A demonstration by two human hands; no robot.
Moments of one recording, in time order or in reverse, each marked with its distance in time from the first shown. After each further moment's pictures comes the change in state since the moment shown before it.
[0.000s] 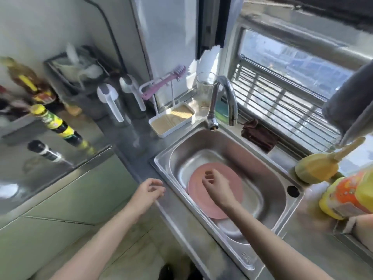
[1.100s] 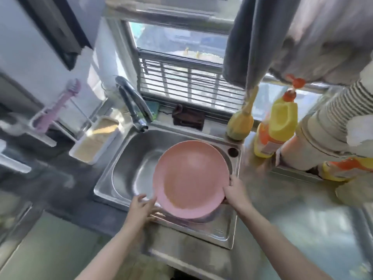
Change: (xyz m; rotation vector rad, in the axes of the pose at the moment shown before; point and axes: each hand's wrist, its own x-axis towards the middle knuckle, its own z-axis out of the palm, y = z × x) left_hand 0.036 0.008 0.104 -0.053 -0.237 -0.108; right_hand -0.074 0.115 -0.076 0.519 0.461 0.544
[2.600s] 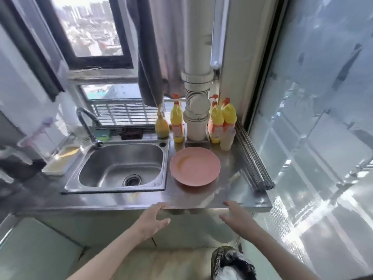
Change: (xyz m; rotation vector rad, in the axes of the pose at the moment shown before) left_hand -0.309 -0.127 0.069 0.945 -0.533 0.581; right_hand -0.353 0.217 -0.185 -0.395 0.131 -0.233
